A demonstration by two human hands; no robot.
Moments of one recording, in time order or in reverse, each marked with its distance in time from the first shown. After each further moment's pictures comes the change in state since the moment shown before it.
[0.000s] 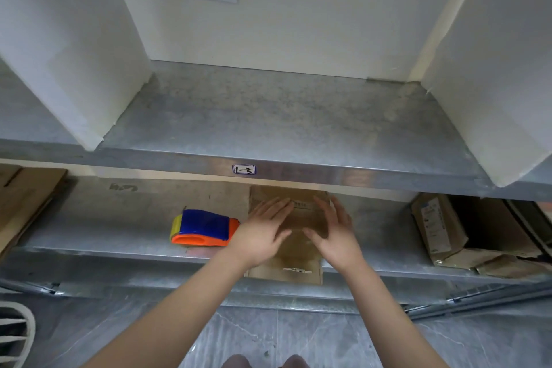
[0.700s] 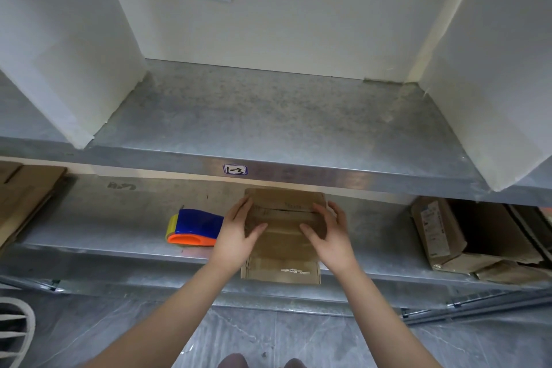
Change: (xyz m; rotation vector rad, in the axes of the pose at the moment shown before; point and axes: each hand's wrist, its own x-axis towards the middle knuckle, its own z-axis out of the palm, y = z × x) left_hand -0.019 -0.015 0.015 -0.467 0.302 -0.408; right_hand -0.001 0.000 0.004 0.224 0.043 0.056
